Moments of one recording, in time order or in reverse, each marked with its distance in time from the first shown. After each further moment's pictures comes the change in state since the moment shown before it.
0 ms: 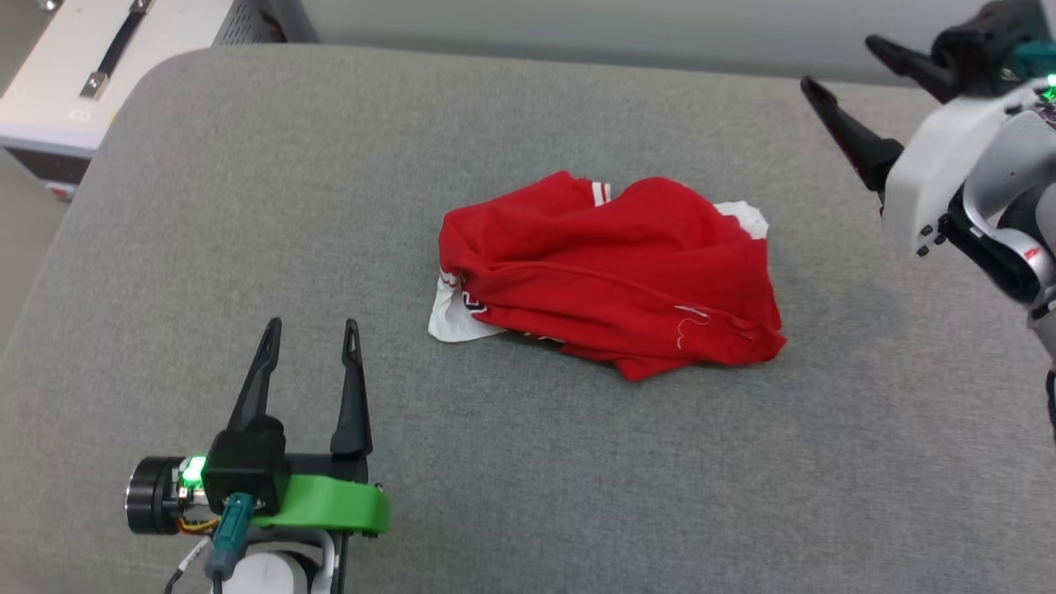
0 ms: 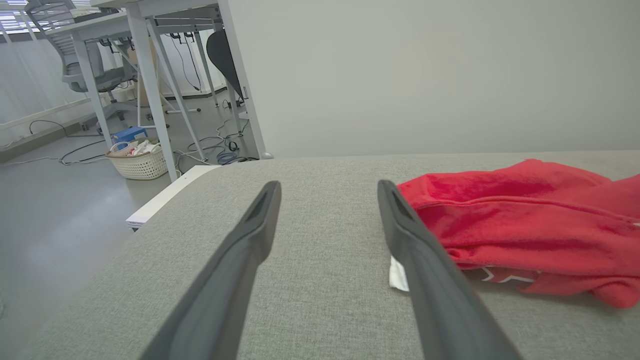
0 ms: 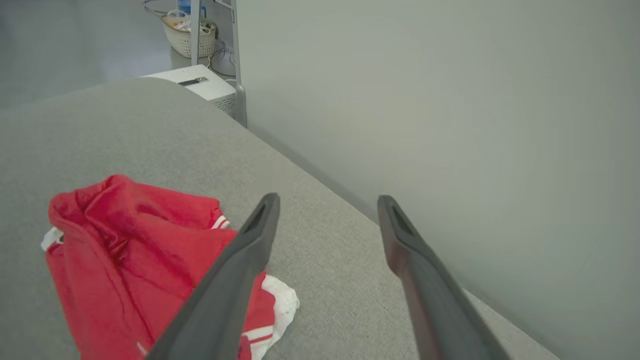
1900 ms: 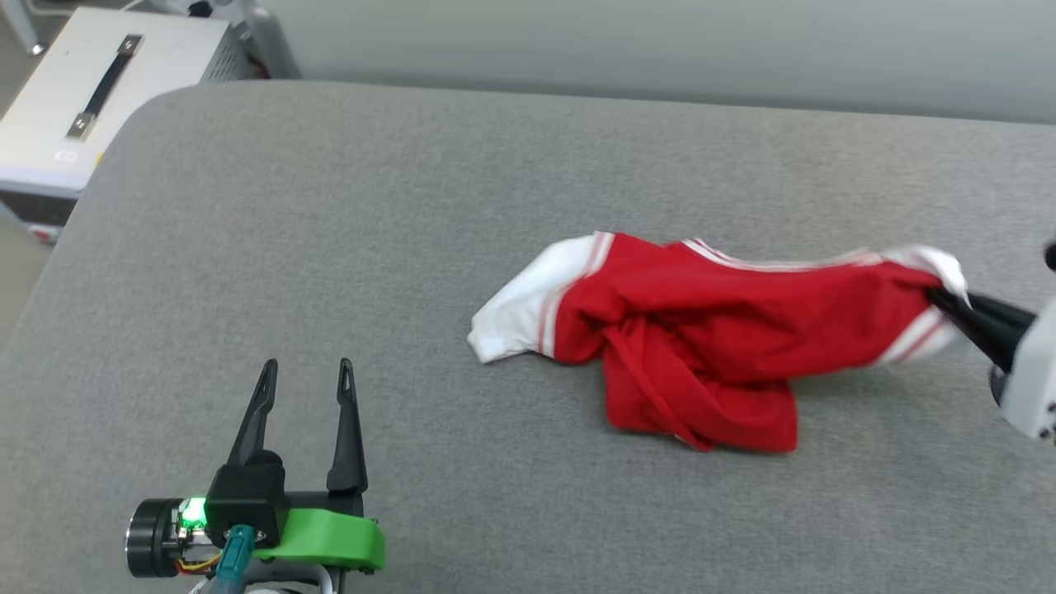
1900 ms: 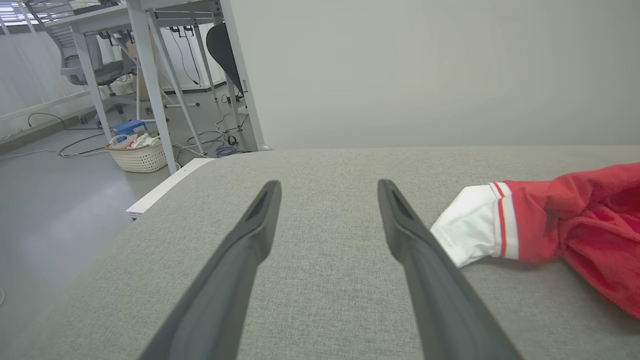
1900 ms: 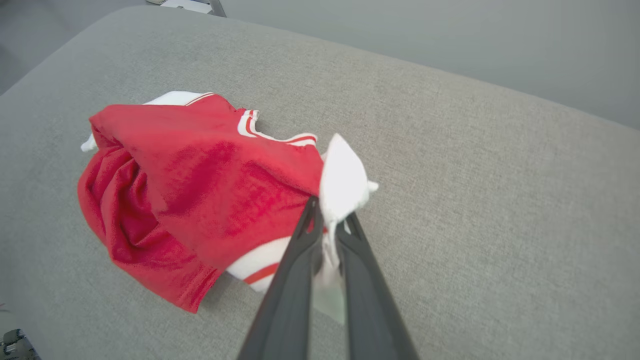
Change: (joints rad) left arm 0.062 -0.003 0.006 0.007 0.001 0.022 0.000; right arm 0.174 -0.379 0.371 -0.008 0.602 0.000 -0.156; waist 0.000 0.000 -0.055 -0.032
